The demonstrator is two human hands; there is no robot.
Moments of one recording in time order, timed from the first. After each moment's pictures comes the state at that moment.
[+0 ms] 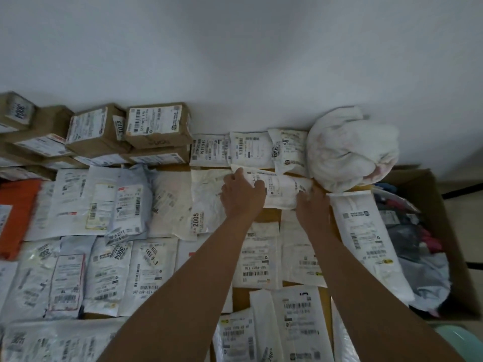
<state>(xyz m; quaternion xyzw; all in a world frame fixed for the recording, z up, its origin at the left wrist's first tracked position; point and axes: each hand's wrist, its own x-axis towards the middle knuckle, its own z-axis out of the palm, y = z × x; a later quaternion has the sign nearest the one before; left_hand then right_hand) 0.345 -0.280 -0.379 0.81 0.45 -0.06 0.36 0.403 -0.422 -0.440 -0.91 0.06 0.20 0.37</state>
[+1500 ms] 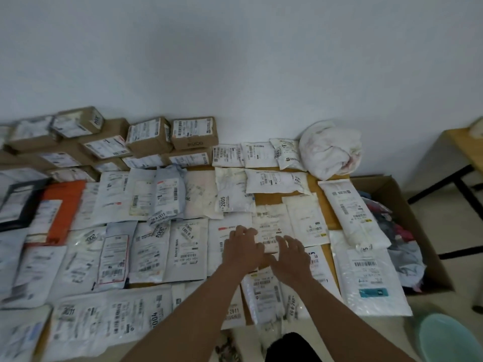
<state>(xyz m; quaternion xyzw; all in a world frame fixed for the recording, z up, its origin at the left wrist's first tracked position) 0.122 -0.305 -0.361 0.92 0.23 -0.15 0.28 0.161 -0.443 -0.396 -0.95 -0.15 0.25 0.09</state>
